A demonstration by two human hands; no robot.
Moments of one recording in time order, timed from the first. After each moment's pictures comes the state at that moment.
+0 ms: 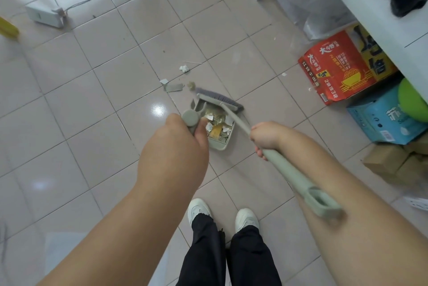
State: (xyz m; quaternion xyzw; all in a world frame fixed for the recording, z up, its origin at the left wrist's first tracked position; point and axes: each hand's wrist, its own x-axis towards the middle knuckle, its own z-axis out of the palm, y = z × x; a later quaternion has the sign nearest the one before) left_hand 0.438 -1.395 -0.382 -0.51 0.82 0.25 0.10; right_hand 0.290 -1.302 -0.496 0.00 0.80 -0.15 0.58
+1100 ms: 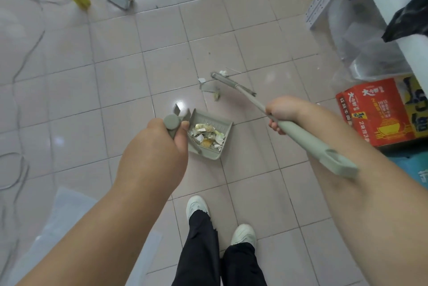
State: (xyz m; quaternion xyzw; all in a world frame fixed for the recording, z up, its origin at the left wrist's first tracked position) left_hand 0.526 -1.437 -0.377 -0.61 0.75 0.24 0.03; right_hand 0.280 -1.400 -0.469 -0.11 0.80 -0.12 0.57
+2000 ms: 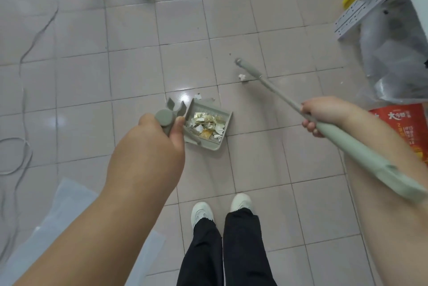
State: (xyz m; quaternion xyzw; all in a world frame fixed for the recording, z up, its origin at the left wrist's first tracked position) left_hand 0.561 -1.524 -0.385 -0.67 0.70 0.24 0.02; right_hand 0.273 -1.474 -0.469 -0.06 0.83 -0.14 0.54
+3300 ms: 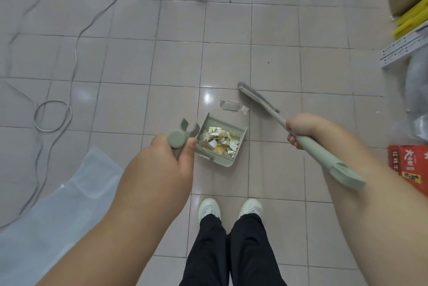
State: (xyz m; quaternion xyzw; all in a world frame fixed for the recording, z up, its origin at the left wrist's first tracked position) left_hand 0.645 -1.490 -0.367 -0.71 0.64 0.28 -0.01; right_hand 0.371 -1.518 -0.493 -0.16 0.82 -0.02 0.55
